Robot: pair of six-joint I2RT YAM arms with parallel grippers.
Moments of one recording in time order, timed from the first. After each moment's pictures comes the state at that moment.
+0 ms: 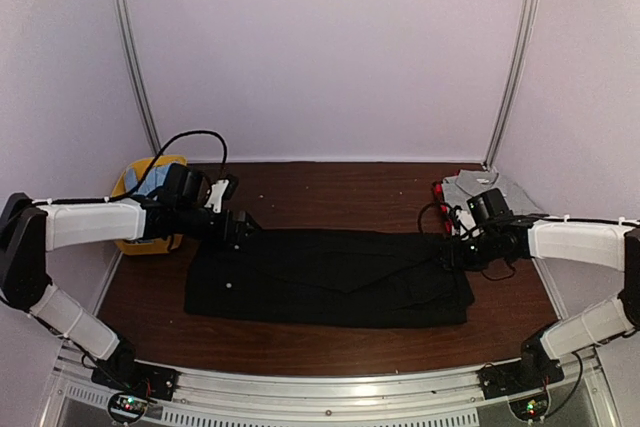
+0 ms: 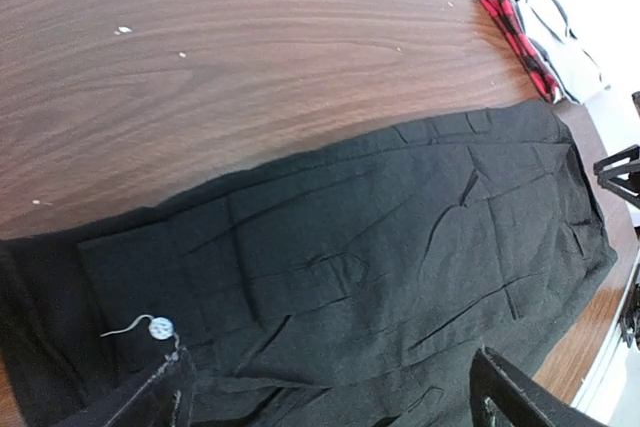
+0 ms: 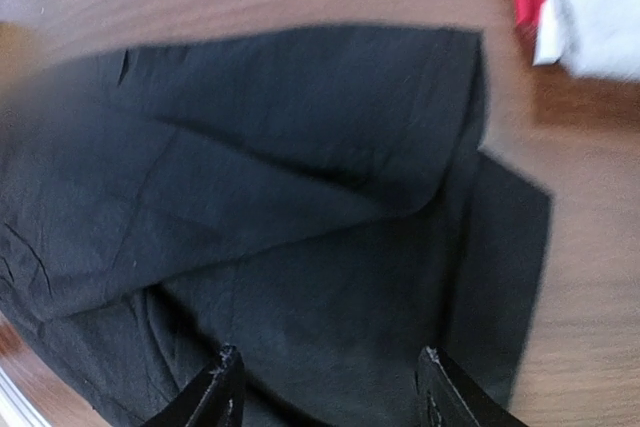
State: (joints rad) left arm -0.46 1.45 0.84 -0.13 0.33 -0.28; right arm 0.35 1.29 0.65 -0.32 -0.14 0.39
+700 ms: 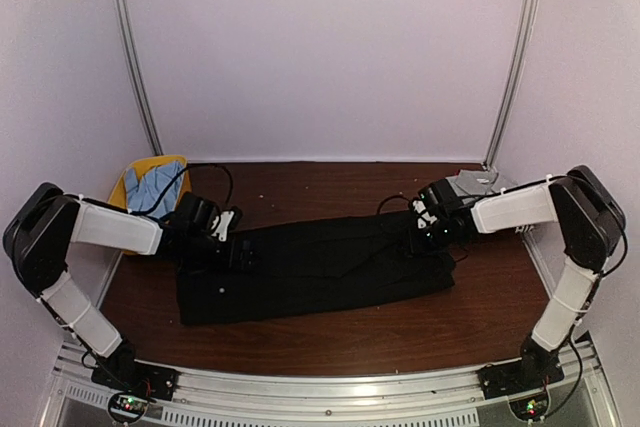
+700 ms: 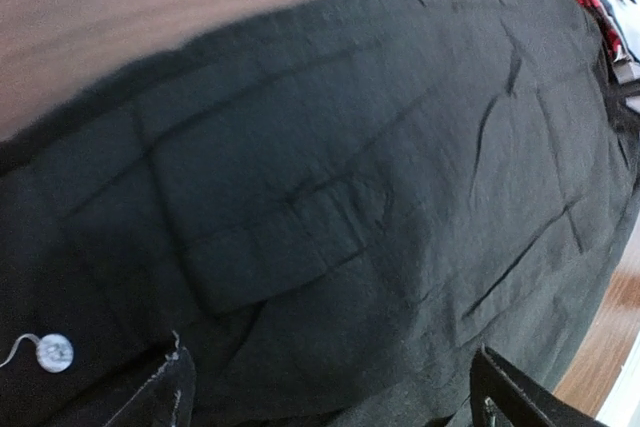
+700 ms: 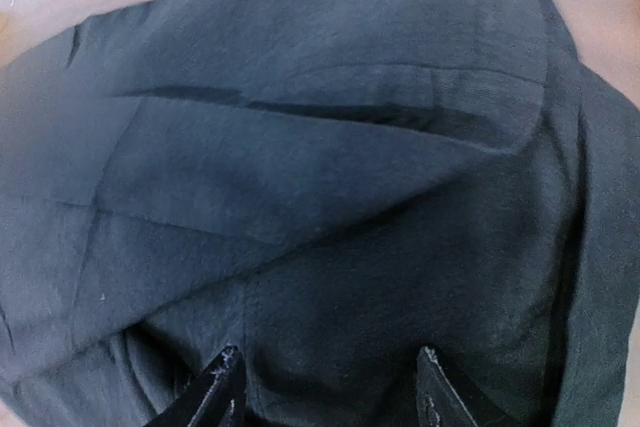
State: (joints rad) left arm -0.48 1.59 0.71 0.00 0.32 -0.32; right arm 0.48 1.73 0.90 -0.18 -0.08 0.41
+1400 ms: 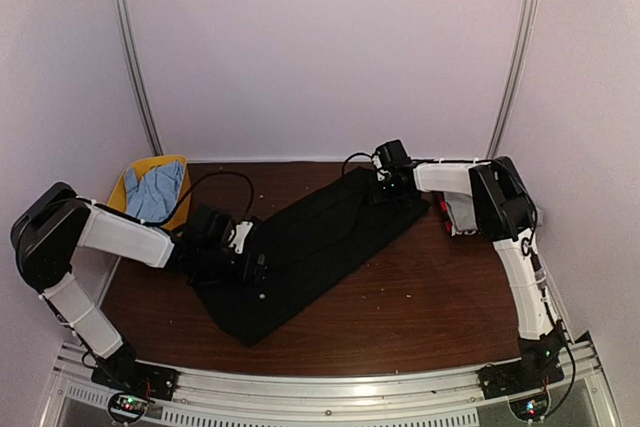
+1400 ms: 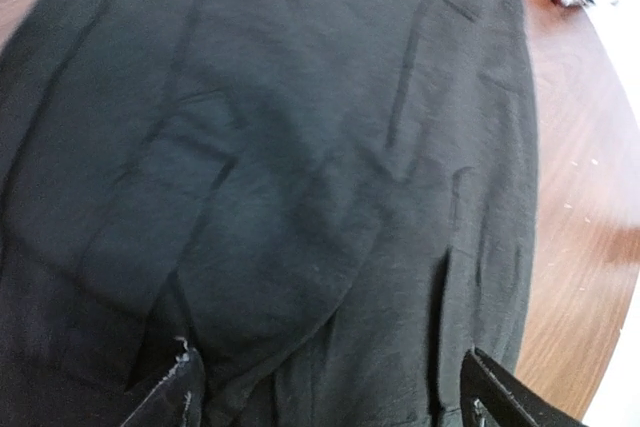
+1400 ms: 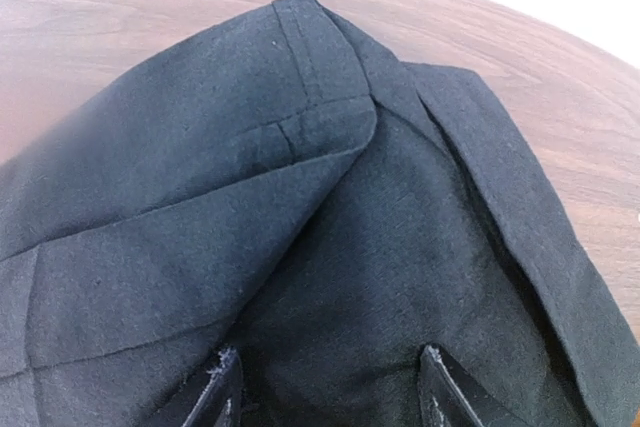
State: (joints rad) left arm -0.60 1.61 0.65 0.13 0.33 -0.33; right arm 0.44 2.44 1.90 -0.29 0.14 0.16
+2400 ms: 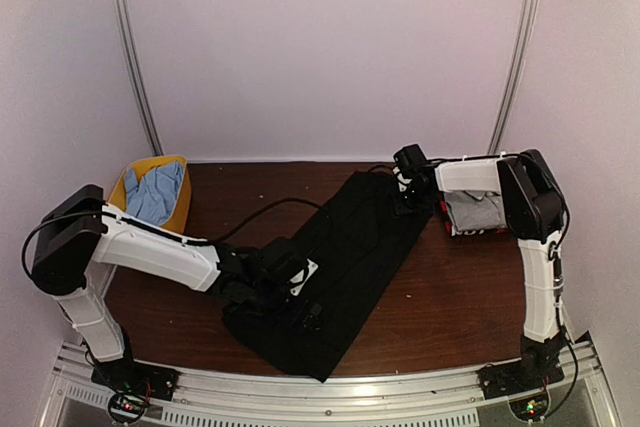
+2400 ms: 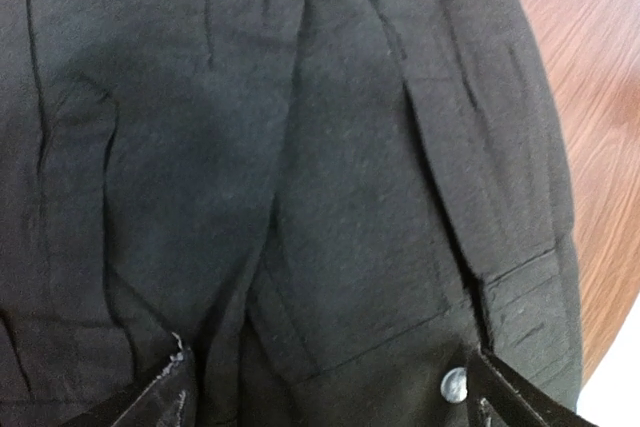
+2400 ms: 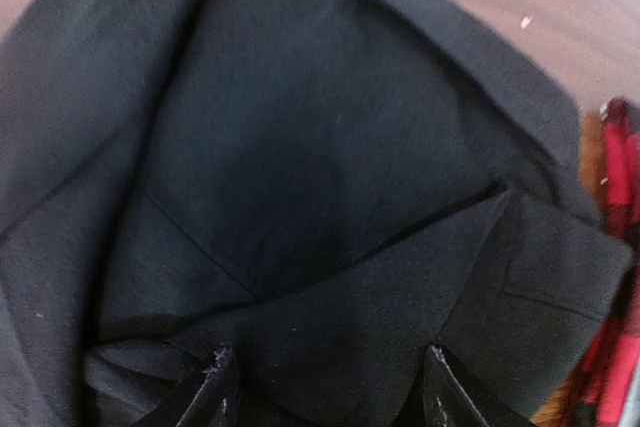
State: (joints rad) left arm -1.10 1.74 0.93 -0.20 0.01 -0.39; right arm 0.41 2.19 1.59 -0.41 0.19 0.18
